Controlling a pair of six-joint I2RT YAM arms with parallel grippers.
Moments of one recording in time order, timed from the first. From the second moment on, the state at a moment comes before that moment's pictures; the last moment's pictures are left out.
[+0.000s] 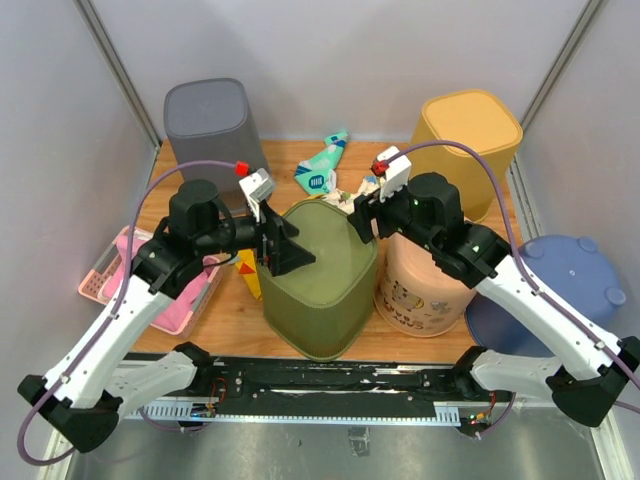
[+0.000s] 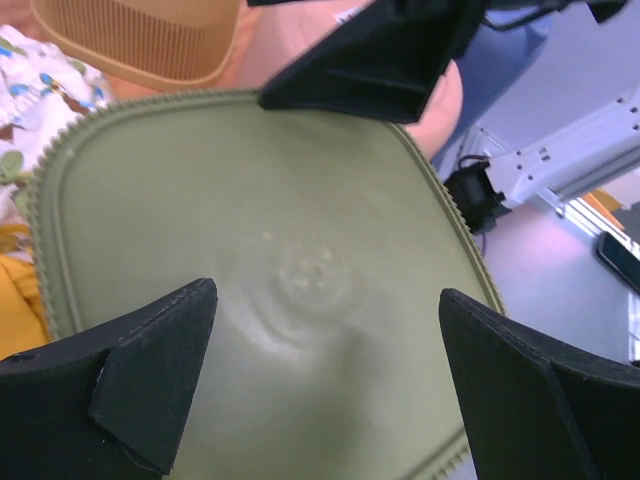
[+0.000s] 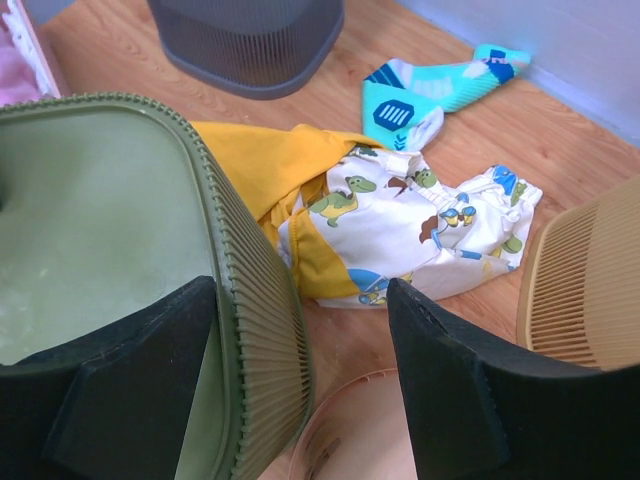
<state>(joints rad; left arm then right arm) -0.55 0.94 1.12 -0.49 0.63 -0.26 0.77 1.15 1.27 -0.49 0.07 0.01</state>
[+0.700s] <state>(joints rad) -0.54 1.15 1.43 -0.62 0.45 -0.14 0.75 1.19 1.42 -0.55 0.30 0.00</state>
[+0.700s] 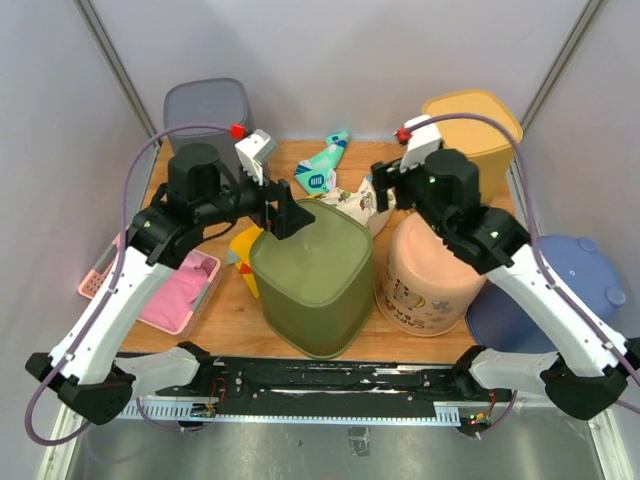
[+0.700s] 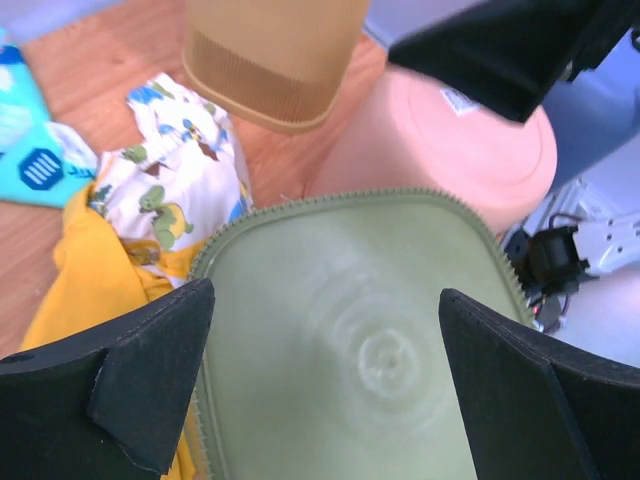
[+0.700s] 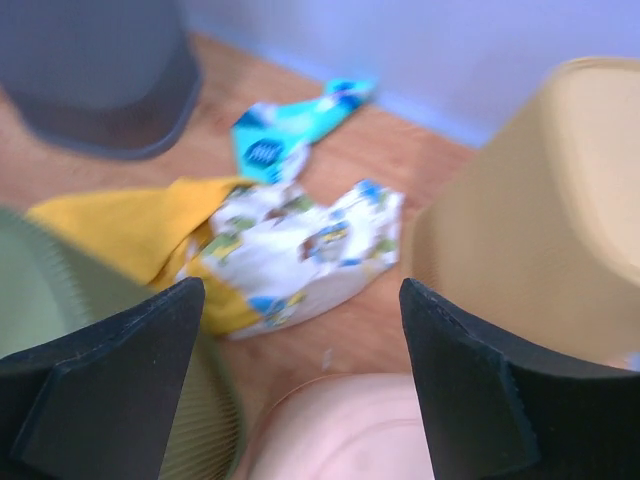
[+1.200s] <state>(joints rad) -0.54 1.04 1.55 -0.61 -0.10 -0.37 0.21 1.15 1.63 -0.71 0.57 0.06</state>
